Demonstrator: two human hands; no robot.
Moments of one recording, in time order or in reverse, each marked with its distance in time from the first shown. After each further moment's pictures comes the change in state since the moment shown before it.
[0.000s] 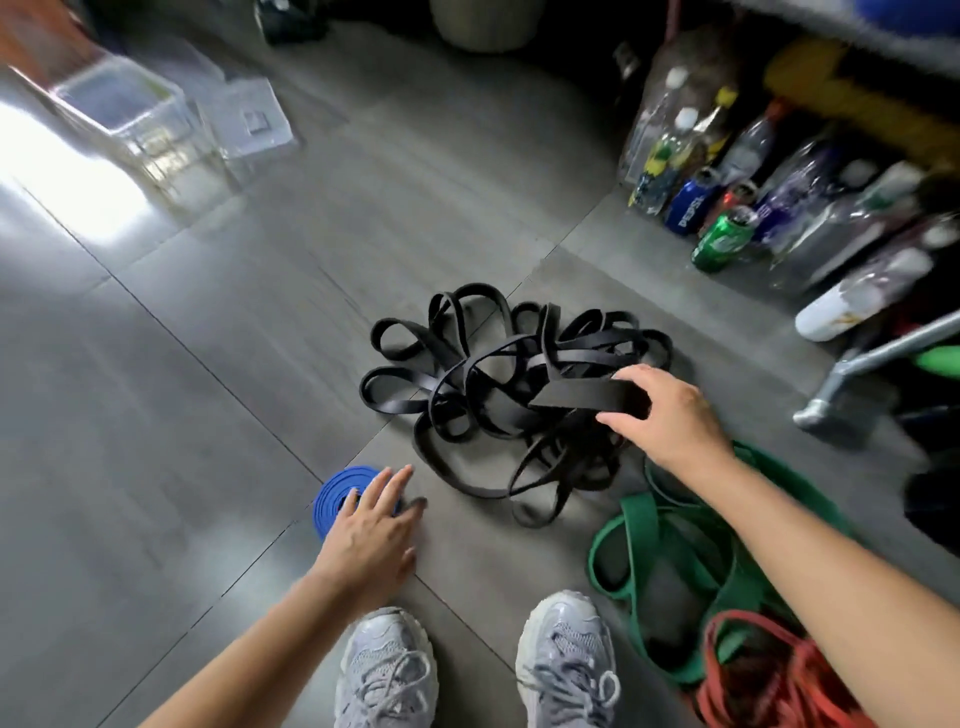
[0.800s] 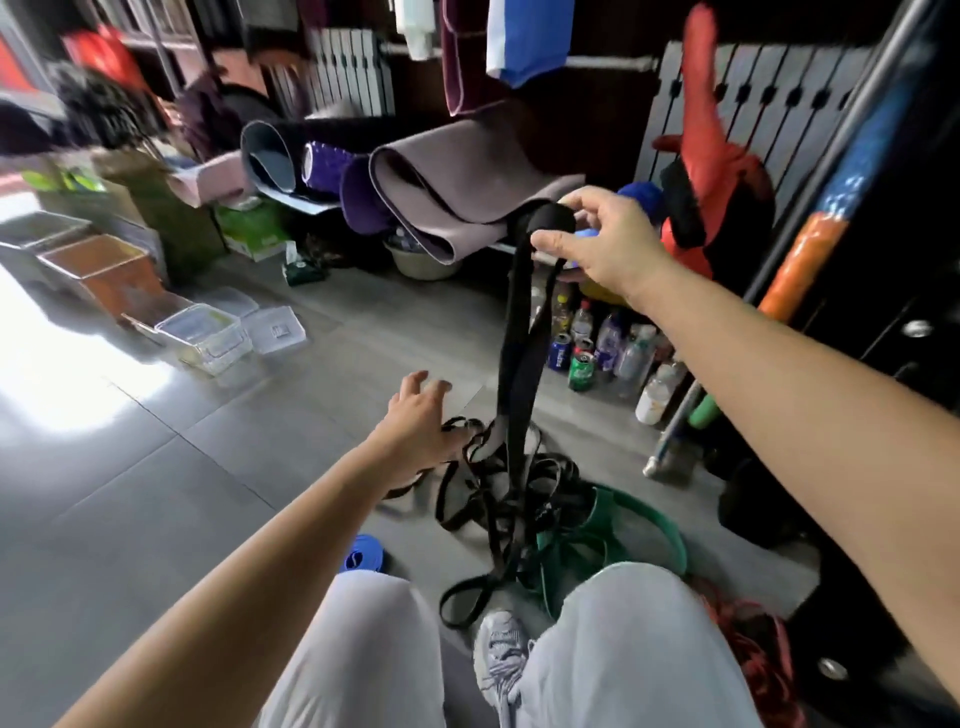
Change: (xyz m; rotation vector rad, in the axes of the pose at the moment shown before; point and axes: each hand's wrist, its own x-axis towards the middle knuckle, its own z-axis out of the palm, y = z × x) left_hand -0.157 0.140 -0.296 -0.408 0.327 -0.030; right_hand -0.152 -0.222 -0.355 0.586 0.294 -0.303
